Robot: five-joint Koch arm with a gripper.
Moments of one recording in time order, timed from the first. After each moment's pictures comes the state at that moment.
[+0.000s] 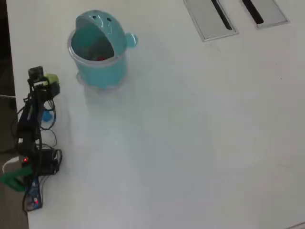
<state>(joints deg) -75.1 100.9 113.6 31.6 -103.4</state>
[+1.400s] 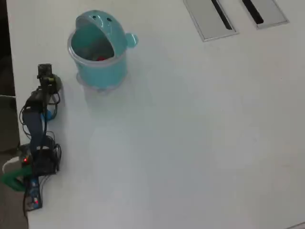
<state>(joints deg) -78.6 62.1 97.3 4.2 -91.4</state>
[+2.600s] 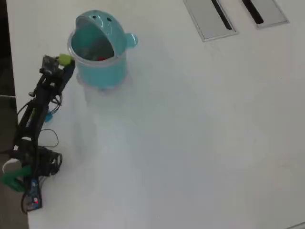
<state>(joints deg) -58.1 110.4 97.8 22.3 -87.1</state>
